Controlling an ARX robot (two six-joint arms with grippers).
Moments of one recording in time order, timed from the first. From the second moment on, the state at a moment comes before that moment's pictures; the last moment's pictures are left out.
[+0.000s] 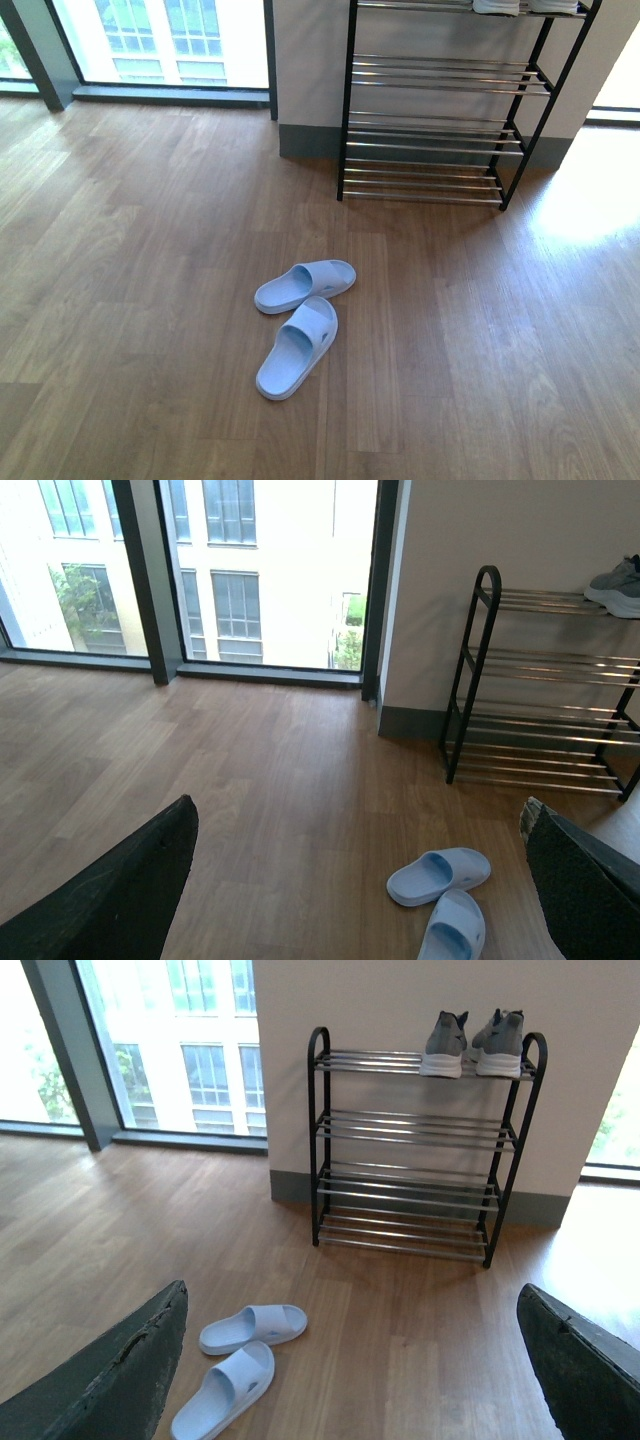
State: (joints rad) left arm 0.00 0.02 0.01 0.00 0.00 0.00; right arm 0.00 0.00 0.02 0.00 0.00 0.00
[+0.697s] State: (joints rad) left arm 0.00 0.02 0.01 0.00 0.00 0.00; right arm 0.00 0.00 0.02 0.00 0.00 0.00
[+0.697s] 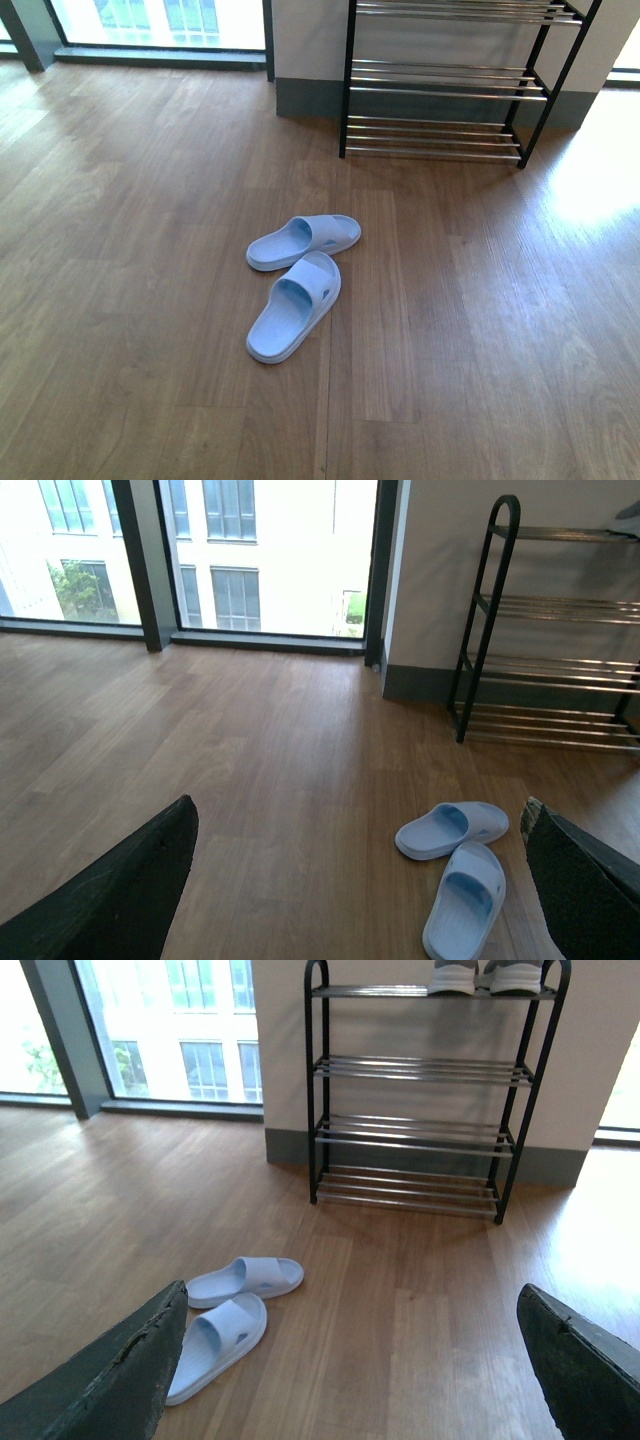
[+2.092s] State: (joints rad) left arm 0.00 0.02 0.01 0.00 0.00 0.00; right arm 0.00 0.00 0.02 0.00 0.00 0.00
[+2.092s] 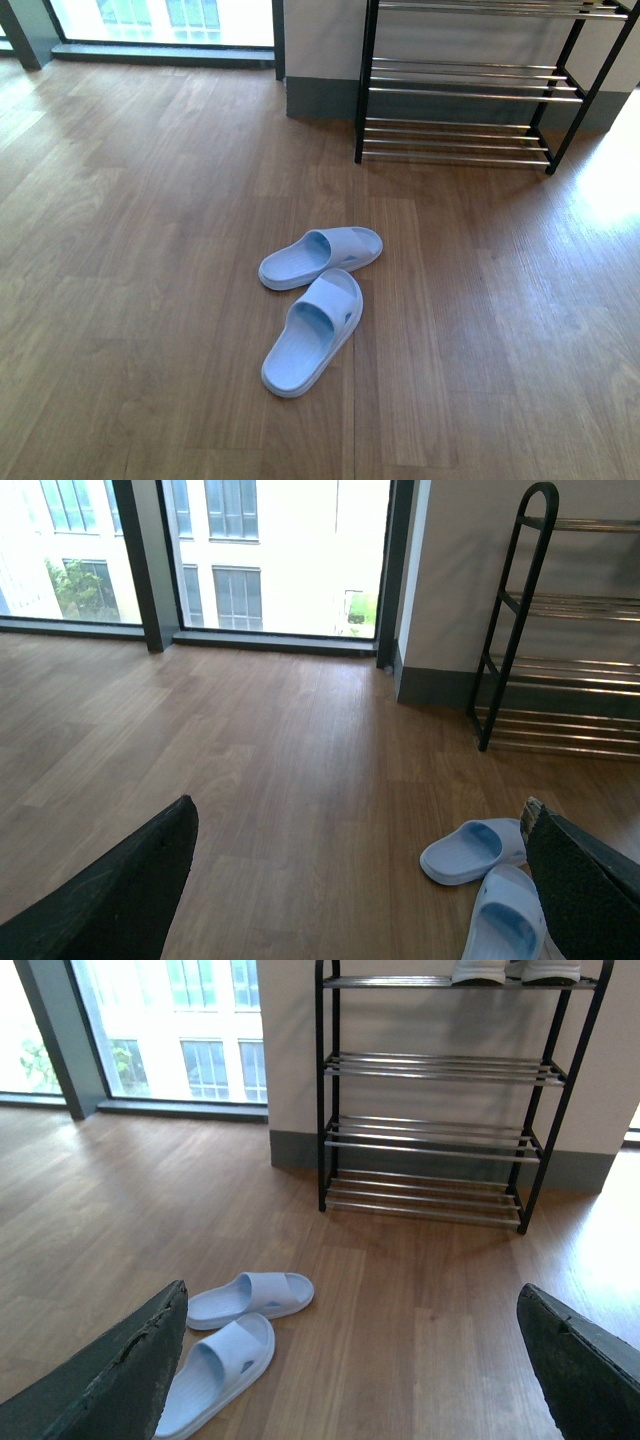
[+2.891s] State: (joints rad) left arm 0.00 0.02 0.01 0.00 0.00 0.00; right arm 0.00 0.01 0.02 0.00 0.00 0.00
